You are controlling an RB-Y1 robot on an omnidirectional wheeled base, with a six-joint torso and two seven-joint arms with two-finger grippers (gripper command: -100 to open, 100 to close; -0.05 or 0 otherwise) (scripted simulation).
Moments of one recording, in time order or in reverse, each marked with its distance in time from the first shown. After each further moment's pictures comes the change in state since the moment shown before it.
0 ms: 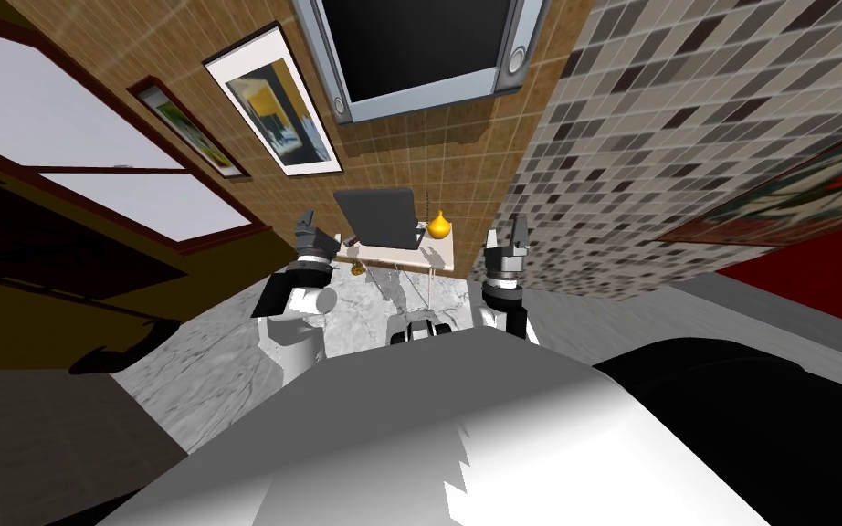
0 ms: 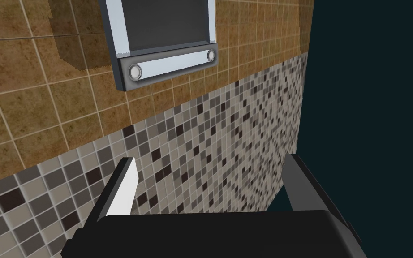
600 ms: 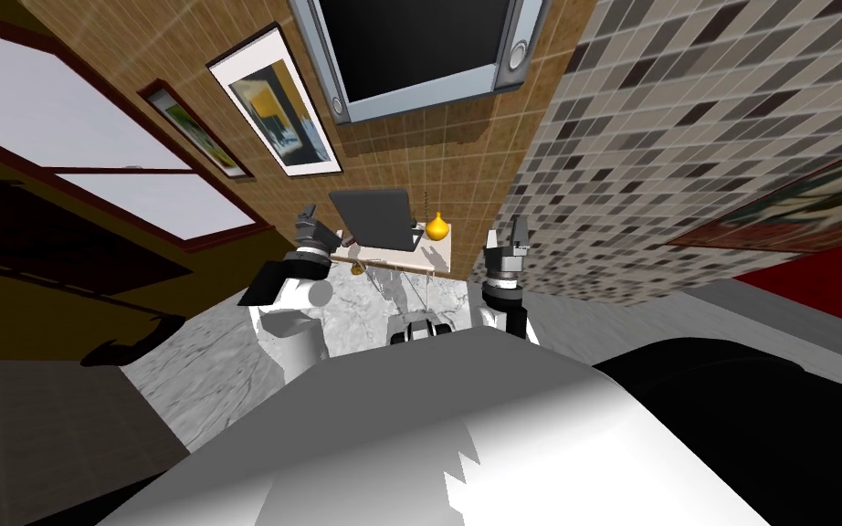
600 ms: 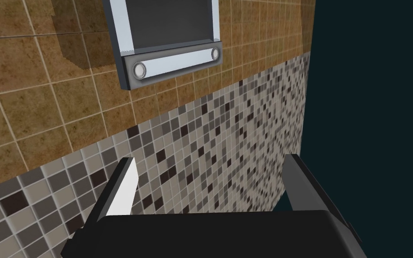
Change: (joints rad) left arm -0.094 0.010 0.025 -0.009 0.031 0.156 -0.005; right arm 0.000 0.000 0.000 0.000 0.000 0.000 0.000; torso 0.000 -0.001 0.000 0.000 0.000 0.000
